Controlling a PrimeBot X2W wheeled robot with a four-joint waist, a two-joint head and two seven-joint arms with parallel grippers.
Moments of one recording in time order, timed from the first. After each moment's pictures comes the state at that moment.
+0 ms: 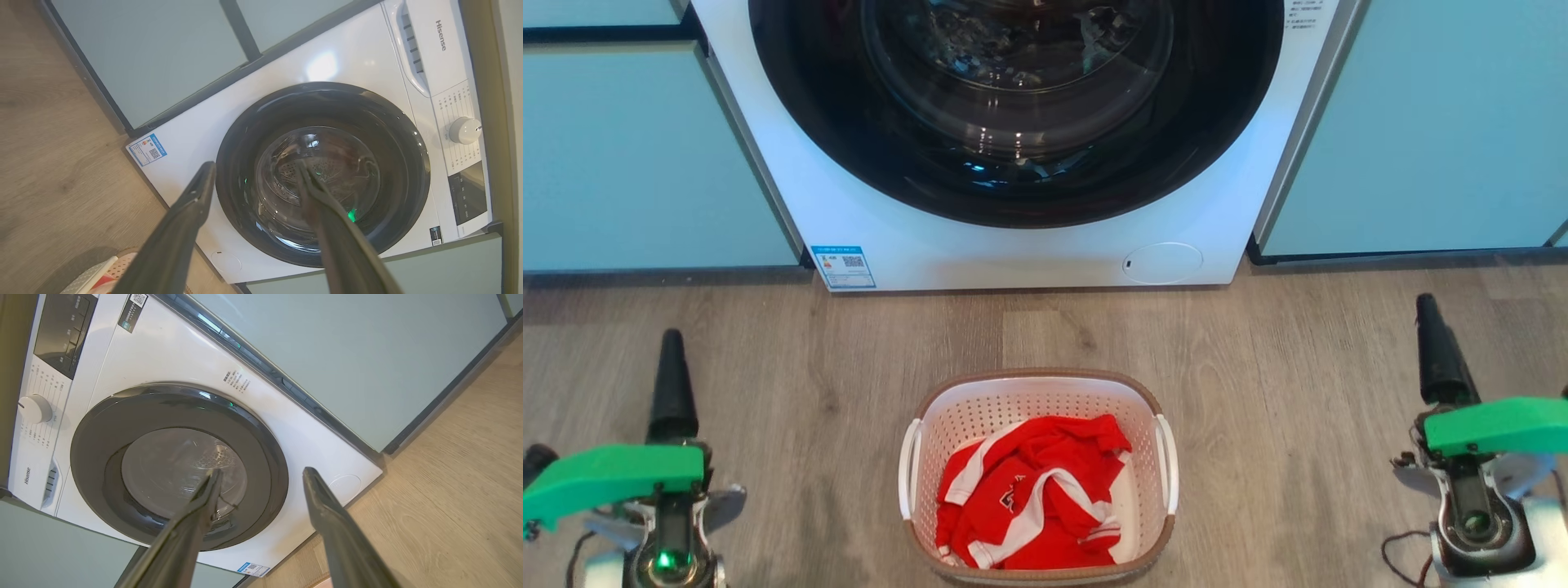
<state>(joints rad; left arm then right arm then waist) -0.03 0.03 0.17 0.10 -1.14 0.00 -0.04 -0.08 -0.03 -0.14 0.13 1.04 0.12 -0.04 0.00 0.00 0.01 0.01</state>
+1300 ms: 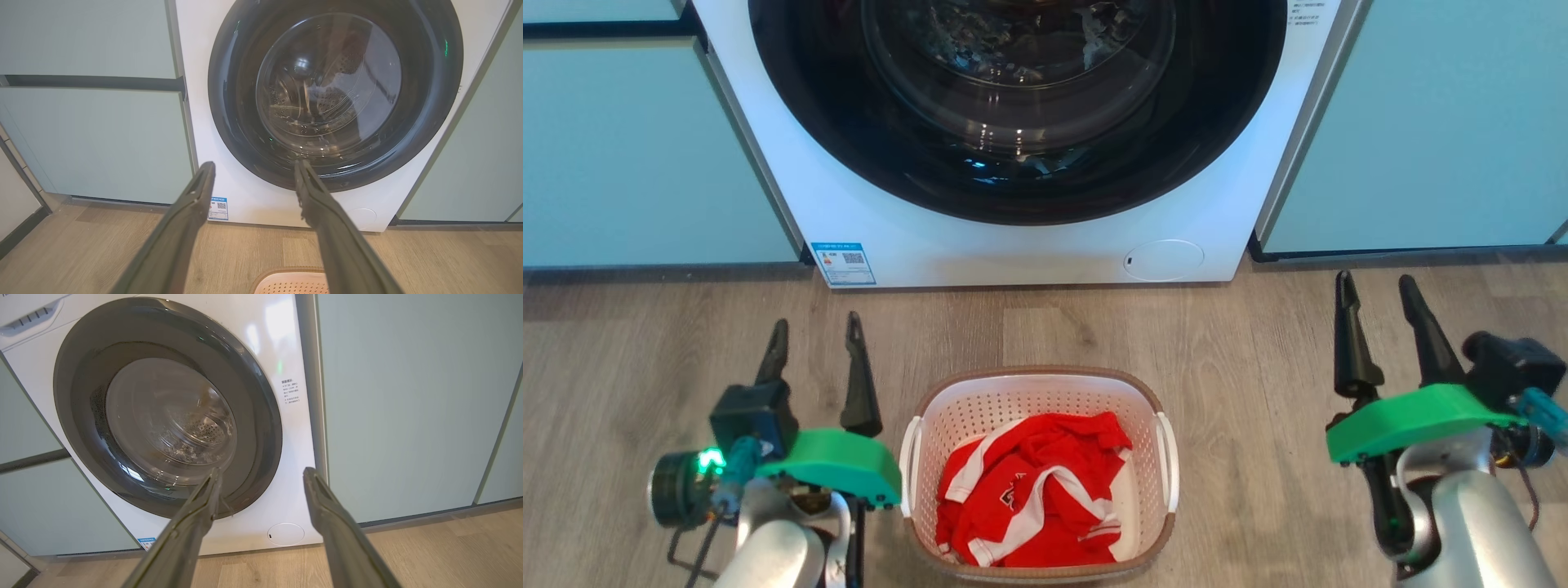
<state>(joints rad) -0.07 0.25 -0.42 -0.03 -0.39 0.41 -0.15 -0.10 -0.04 0.00 0.07 0.35 0.12 -0.15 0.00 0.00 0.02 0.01</state>
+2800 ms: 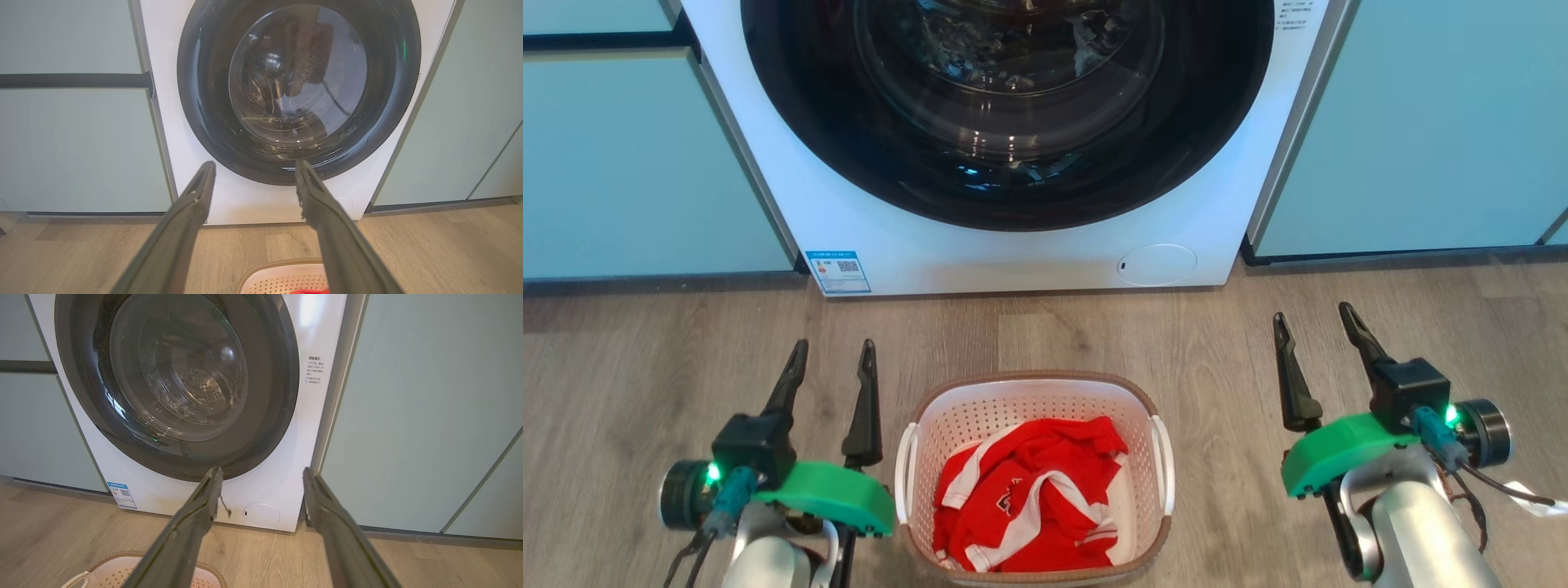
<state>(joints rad) -0.02 0.05 -0.16 0.15 -0.16 0.00 -0.25 -0.14 -0.04 0.09 0.27 0.06 0.12 -0.25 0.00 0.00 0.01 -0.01</state>
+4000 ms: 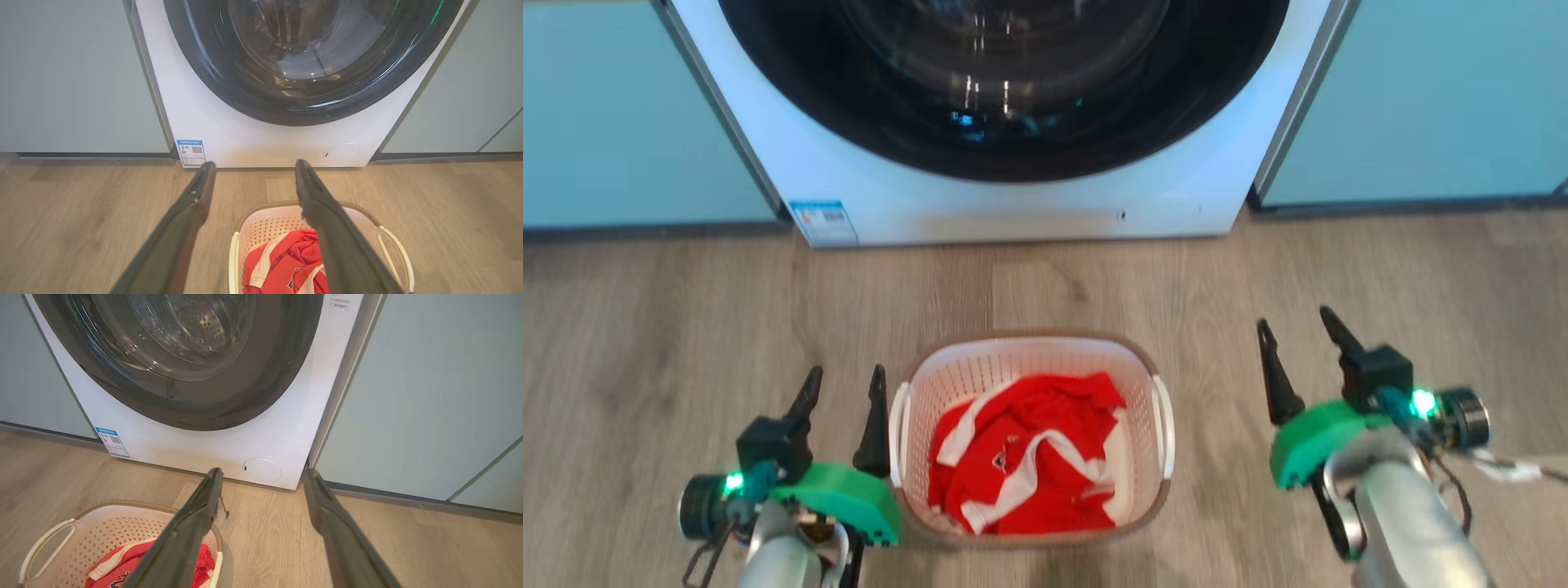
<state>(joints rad) -0.05 0.05 -0.19 0.30 -0.19 0.01 -0.25 -0.20 -0.04 0.10 0.42 0.03 0.12 -0.25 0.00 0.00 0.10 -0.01</state>
